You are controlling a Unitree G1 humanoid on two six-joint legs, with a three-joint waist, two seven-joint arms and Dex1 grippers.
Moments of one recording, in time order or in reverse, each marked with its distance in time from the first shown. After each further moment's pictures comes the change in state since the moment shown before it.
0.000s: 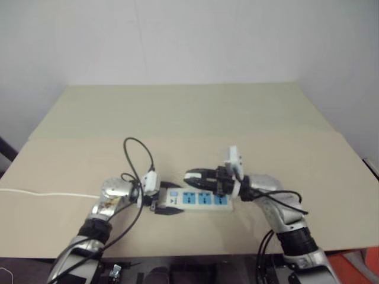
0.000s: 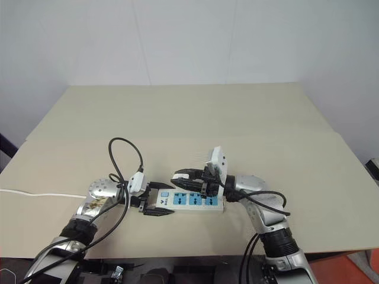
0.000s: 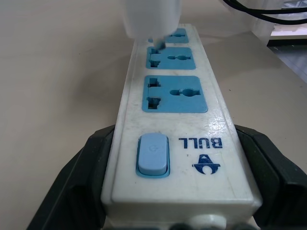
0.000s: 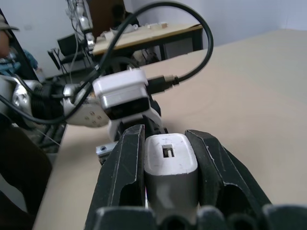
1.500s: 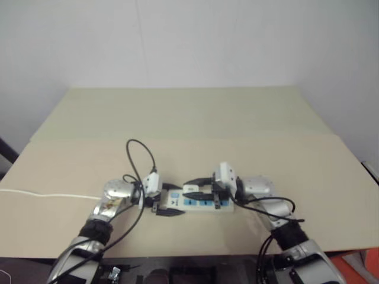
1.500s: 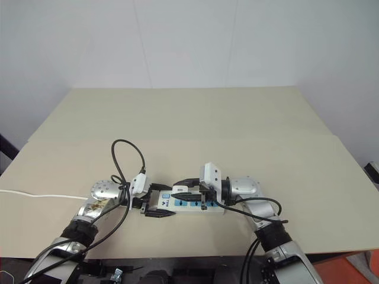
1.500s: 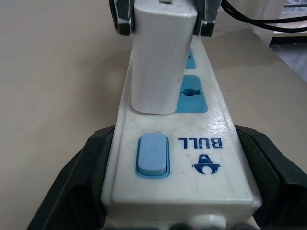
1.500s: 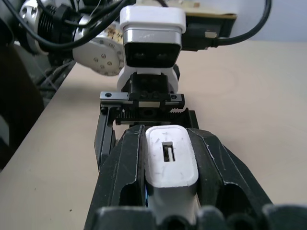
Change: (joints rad) left arm 0.003 0.004 -0.015 0.001 0.005 0.008 0.025; right arm -0.082 -0.054 0.156 0.272 -0.133 -0.366 0.137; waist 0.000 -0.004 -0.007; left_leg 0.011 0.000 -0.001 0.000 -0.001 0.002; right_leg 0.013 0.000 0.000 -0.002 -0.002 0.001
